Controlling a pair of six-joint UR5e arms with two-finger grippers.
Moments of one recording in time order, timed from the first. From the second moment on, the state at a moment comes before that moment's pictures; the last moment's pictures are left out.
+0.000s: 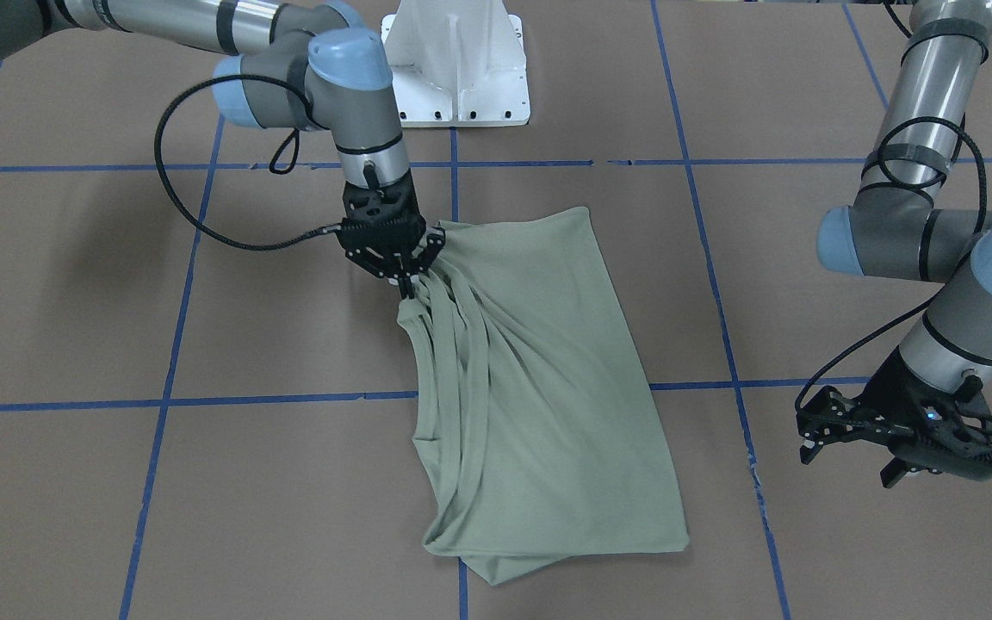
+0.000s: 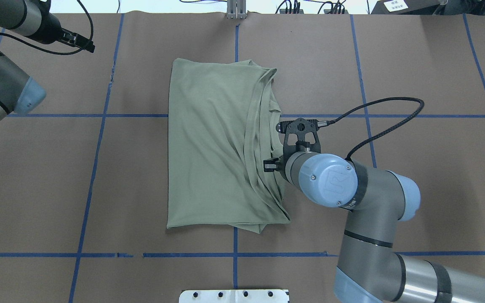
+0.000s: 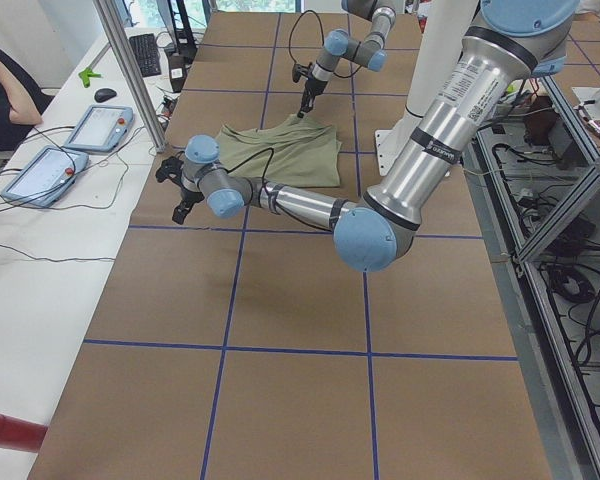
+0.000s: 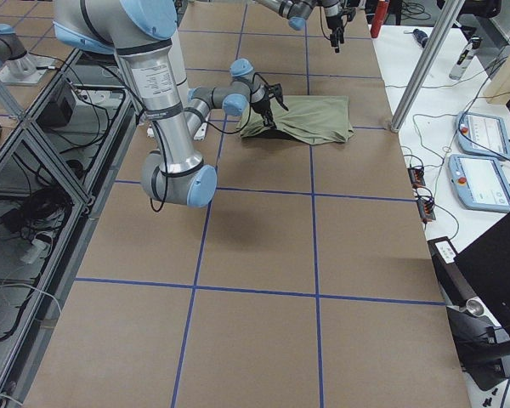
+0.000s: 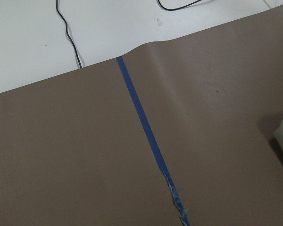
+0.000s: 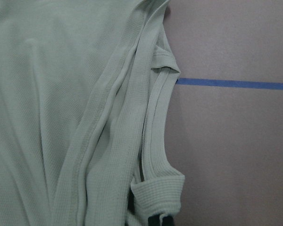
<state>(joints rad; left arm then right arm) -1.09 -2.12 -1.21 -2.28 -2.05 -0.54 0.37 -1.14 1.89 -1.40 1.42 1.23</state>
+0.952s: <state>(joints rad) -1.09 -2.11 -1.22 -2.28 -2.08 -0.54 0.41 -1.17 1.87 -1.43 1.48 1.21</state>
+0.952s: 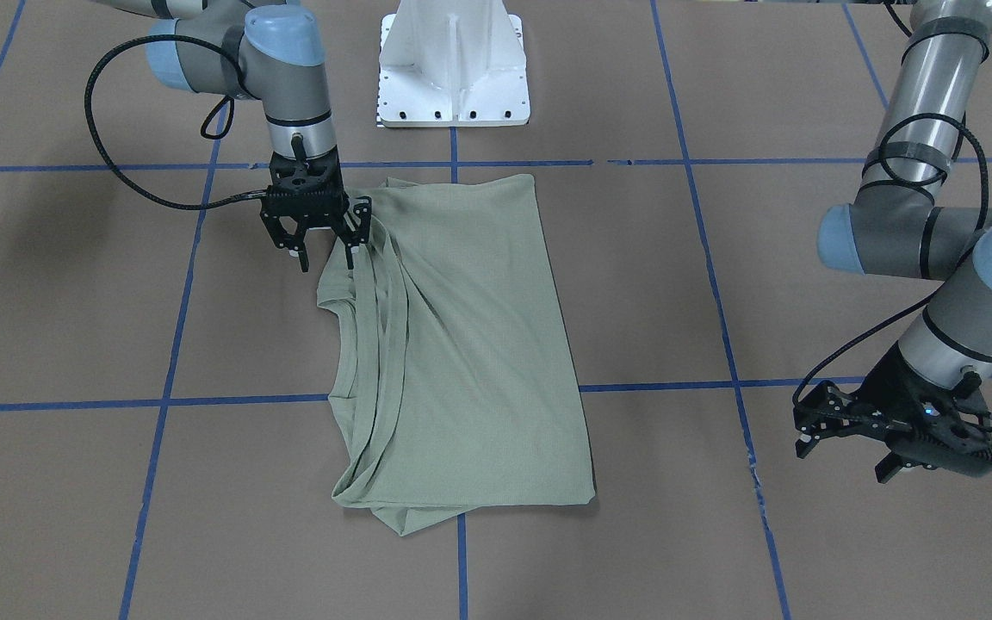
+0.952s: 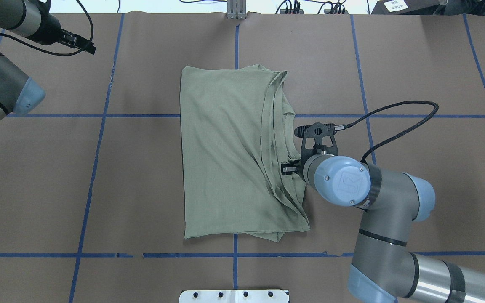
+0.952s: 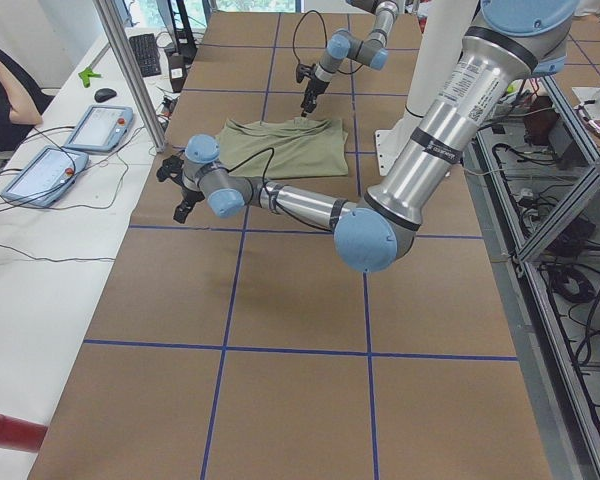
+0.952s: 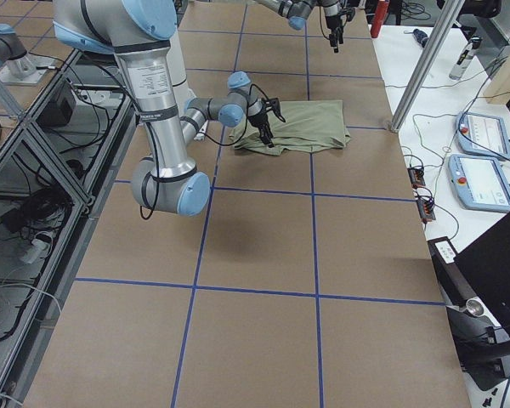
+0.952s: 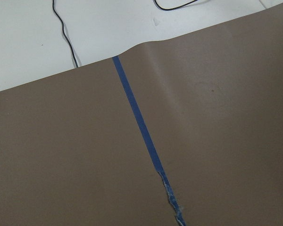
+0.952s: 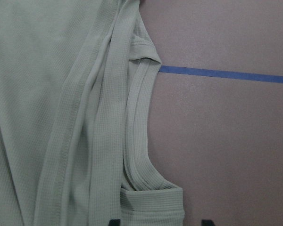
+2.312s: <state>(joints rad) -1.09 -2.11 -1.22 -2.28 -2.09 -0.54 0.36 -0.96 1.75 -1.70 1.60 1.09</state>
